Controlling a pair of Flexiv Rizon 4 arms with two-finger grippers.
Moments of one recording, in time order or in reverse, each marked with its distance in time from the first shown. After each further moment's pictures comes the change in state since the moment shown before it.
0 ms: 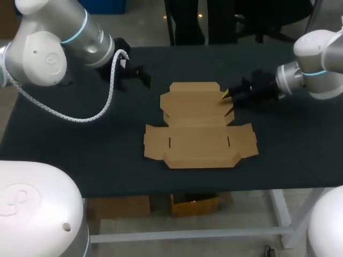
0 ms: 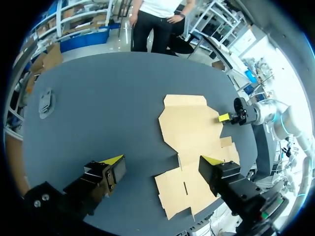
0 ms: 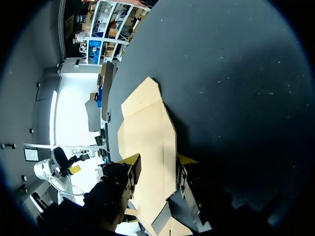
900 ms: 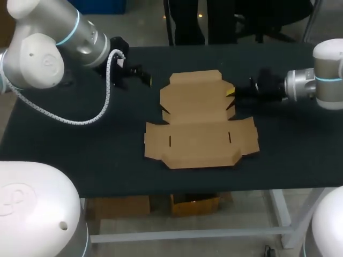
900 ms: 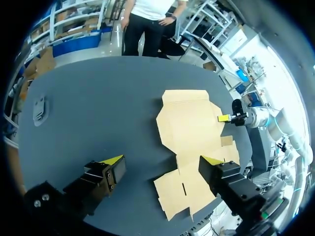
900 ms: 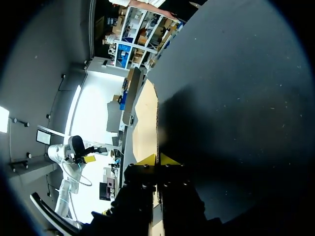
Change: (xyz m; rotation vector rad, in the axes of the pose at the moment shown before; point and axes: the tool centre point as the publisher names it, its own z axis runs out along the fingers) left arm 0.003 -0.007 -0.001 0.028 0.071 0.046; right arm 0.029 0.000 -0.023 -0.111 0.190 -0.167
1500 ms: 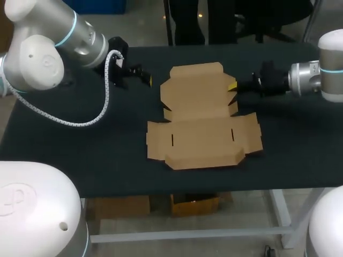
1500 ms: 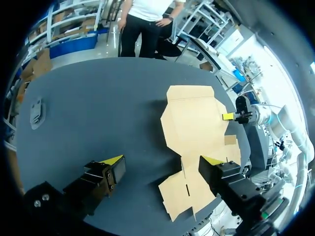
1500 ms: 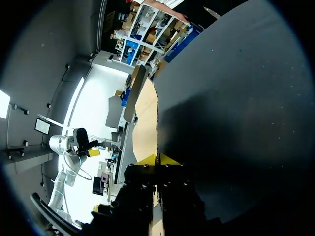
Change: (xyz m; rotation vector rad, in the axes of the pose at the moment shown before) left arm 0.000 -0.002 0.003 0.004 0.026 0.012; right arm 0.022 0.002 -0.012 0.009 -0.012 -0.088
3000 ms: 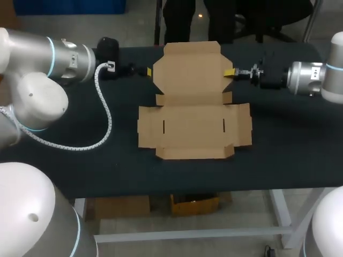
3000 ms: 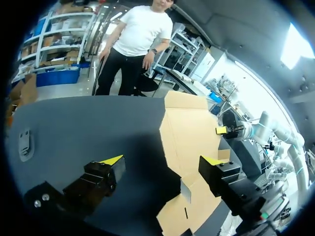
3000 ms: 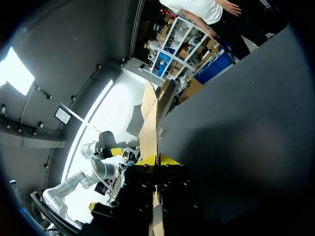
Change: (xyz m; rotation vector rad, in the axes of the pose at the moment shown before) left arm -0.001 -0.042 0.000 0.335 0.198 0.141; right arm 0.061 0.023 0.000 -0.137 0.216 -0.189
